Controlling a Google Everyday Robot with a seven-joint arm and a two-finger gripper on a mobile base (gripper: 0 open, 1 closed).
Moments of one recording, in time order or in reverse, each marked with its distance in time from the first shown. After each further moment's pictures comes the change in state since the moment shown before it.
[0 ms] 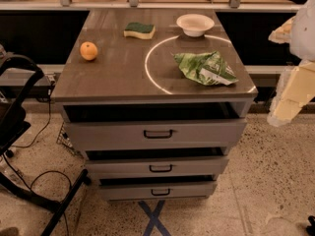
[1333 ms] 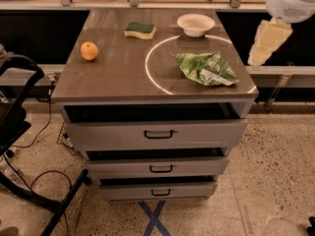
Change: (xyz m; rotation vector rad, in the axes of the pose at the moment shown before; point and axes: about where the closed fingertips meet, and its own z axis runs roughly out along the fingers) arm -0.016 -0.144 0.000 0.465 0.087 -0.048
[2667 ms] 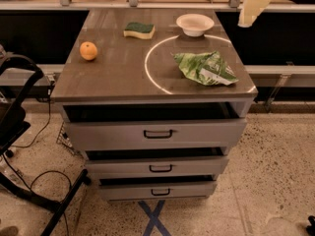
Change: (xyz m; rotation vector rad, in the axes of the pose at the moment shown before) arm -0.029 -0.108 0.047 0.299 0.020 -0.018
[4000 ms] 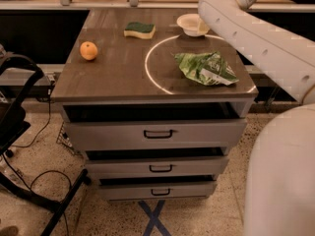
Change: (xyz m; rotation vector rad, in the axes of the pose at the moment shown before) arm -0.088 0.018 0.215 0.172 -0.162 -0.105
